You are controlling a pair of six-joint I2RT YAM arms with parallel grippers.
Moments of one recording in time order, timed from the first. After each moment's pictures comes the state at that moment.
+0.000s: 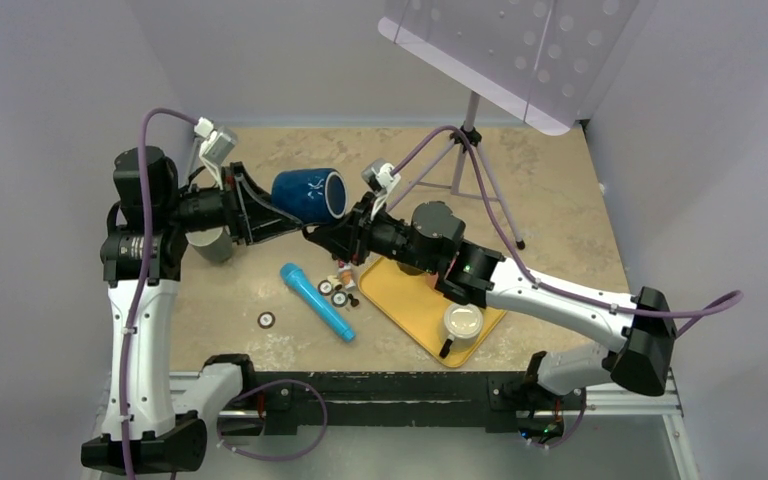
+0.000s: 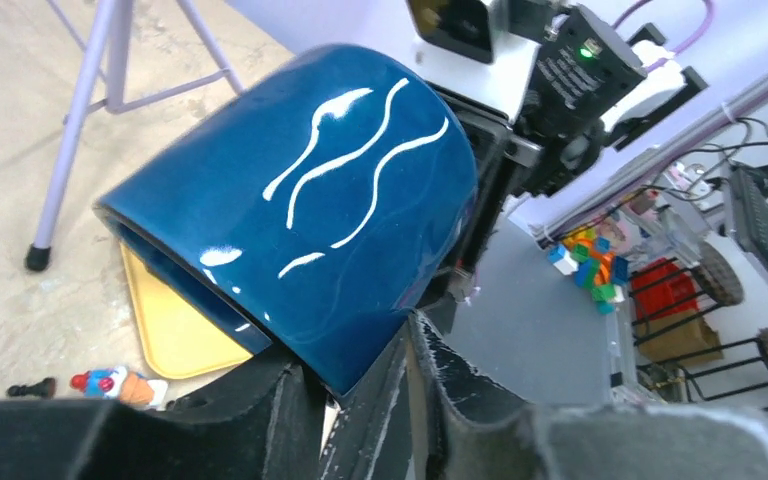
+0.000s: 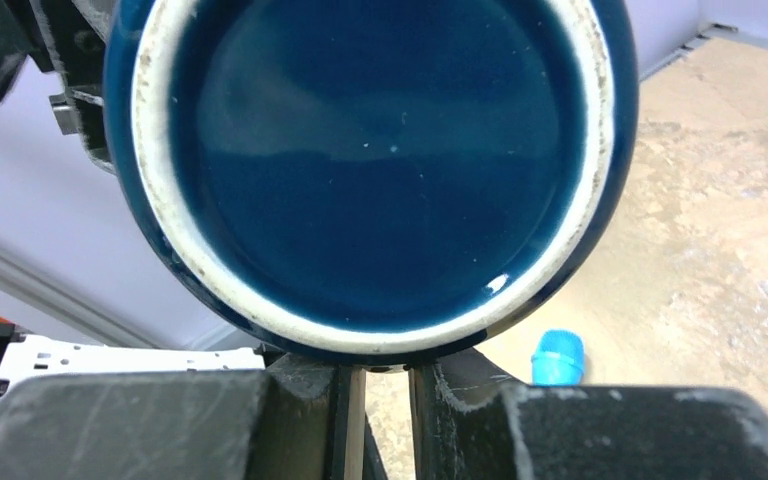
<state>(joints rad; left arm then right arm) 0.06 0.99 1.37 -0.74 1.28 -0.17 1.08 1.34 1.13 0.26 -0.09 0.45</state>
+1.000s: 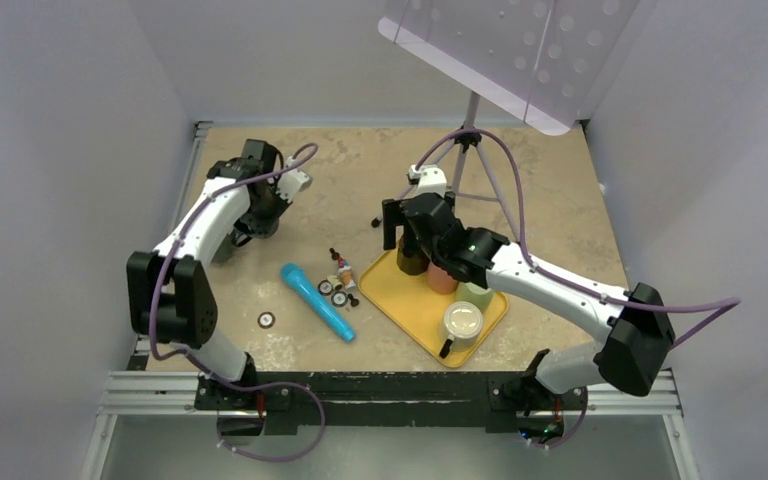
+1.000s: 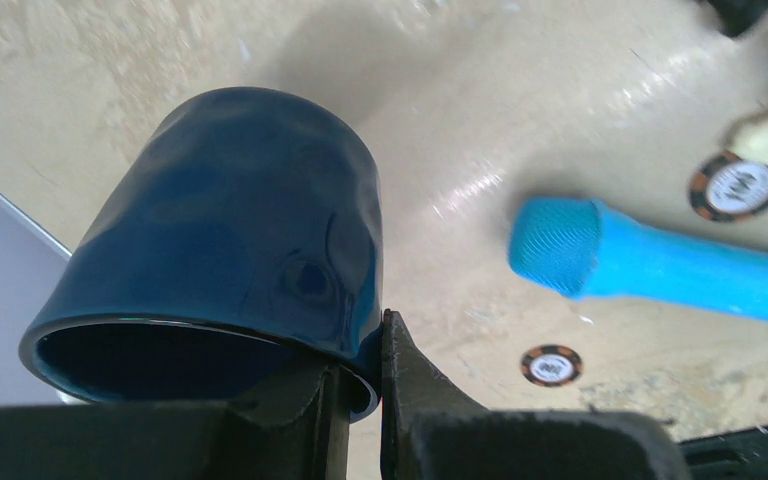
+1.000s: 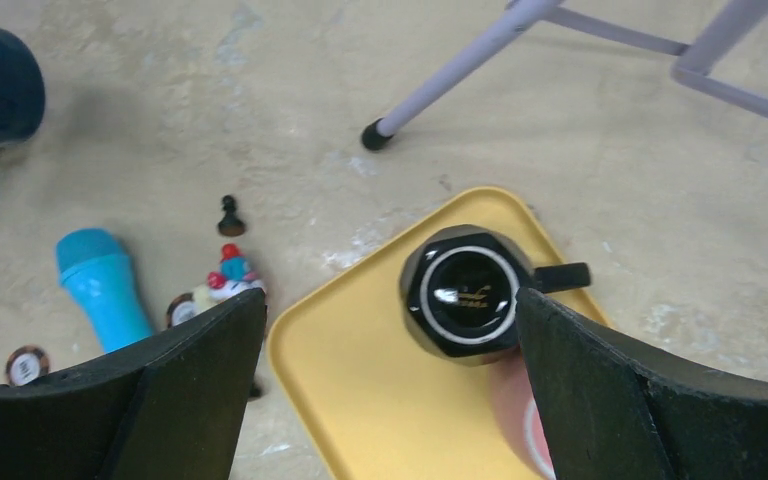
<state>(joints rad) -0.15 1.55 1.29 -0.96 -0.04 0.49 0.90 1.38 1.10 -0.31 0.46 0.48</state>
